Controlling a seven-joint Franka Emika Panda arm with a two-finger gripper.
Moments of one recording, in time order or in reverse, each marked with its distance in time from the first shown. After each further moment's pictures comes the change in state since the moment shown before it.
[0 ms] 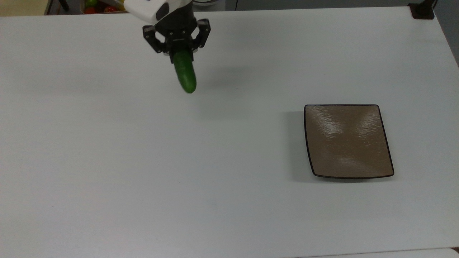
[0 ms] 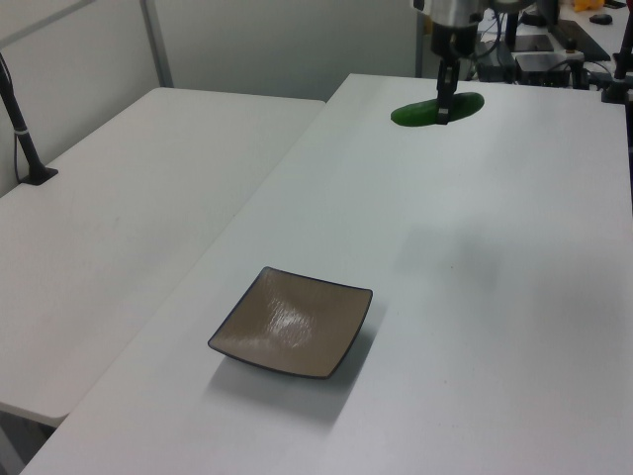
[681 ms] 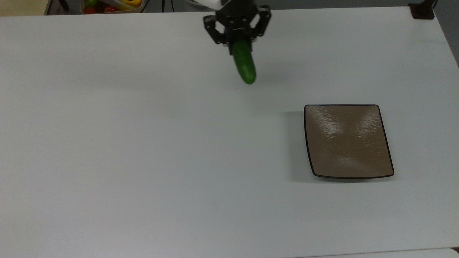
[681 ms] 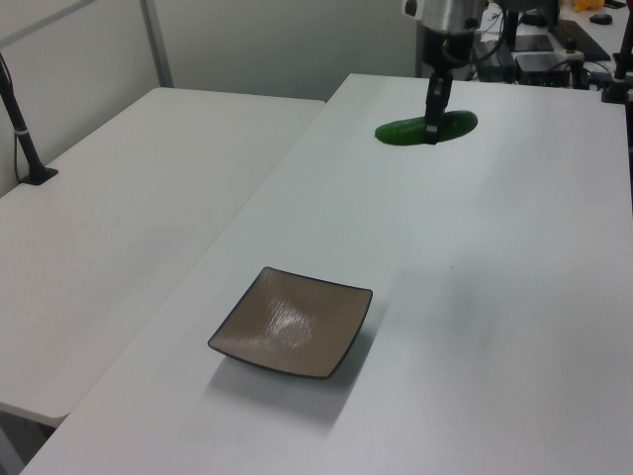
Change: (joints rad) arm 0.176 -0.010 0.005 0.012 0.094 0.032 0.219
